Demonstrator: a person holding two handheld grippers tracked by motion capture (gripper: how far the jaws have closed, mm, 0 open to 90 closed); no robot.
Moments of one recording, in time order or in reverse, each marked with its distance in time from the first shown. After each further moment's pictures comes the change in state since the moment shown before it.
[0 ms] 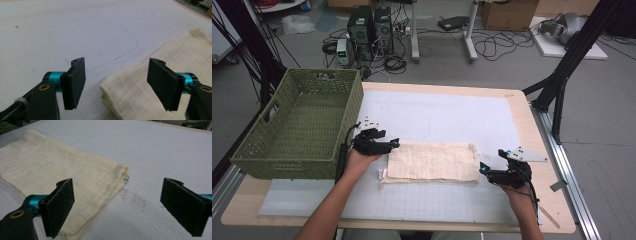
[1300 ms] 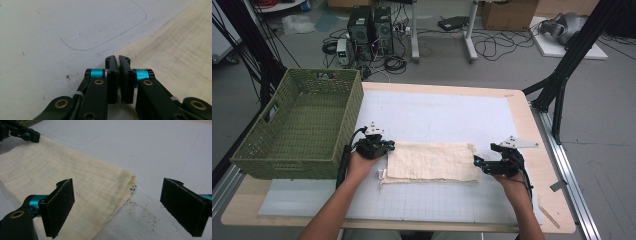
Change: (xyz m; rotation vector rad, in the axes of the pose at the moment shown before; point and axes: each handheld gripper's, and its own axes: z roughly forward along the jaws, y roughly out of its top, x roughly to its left) left arm 0.003 -0.014 0.013 0.099 -0.029 0.072; right arm -0.010 0.021 0.029 0.076 0.082 0.032
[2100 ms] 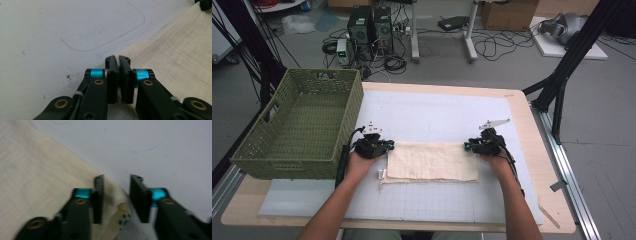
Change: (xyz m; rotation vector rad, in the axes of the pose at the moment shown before) left arm 0.003 -0.002 -0.002 -0.025 -0.023 -0.029; right arm -0.028 0.027 0.075 0.229 0.100 -0.066
